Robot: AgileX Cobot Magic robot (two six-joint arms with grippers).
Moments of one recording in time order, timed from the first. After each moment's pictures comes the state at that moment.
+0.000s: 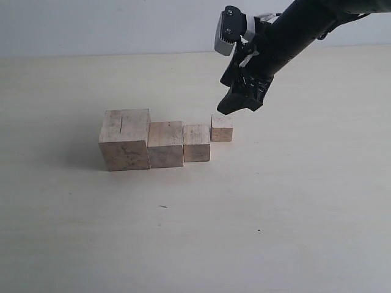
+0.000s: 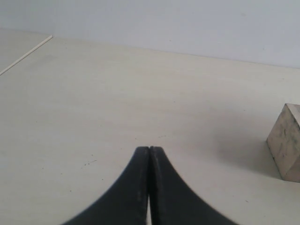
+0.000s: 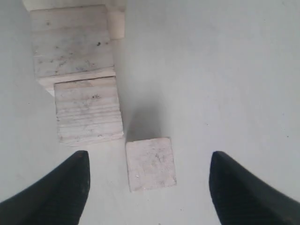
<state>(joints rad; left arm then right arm) 0.09 0.01 0.00 0.01 0.37 -0.08 0.42 2.04 -1.51 0.66 0.90 -1.50</state>
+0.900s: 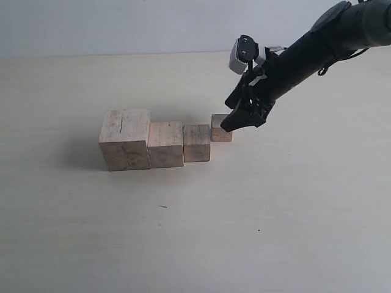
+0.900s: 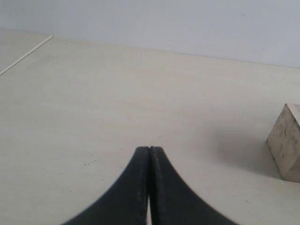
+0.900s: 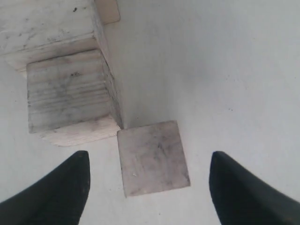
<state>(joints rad) 0.09 0.01 0.00 0.01 0.37 -0.08 0.32 2.22 -1.51 0.89 0.95 -1.69</state>
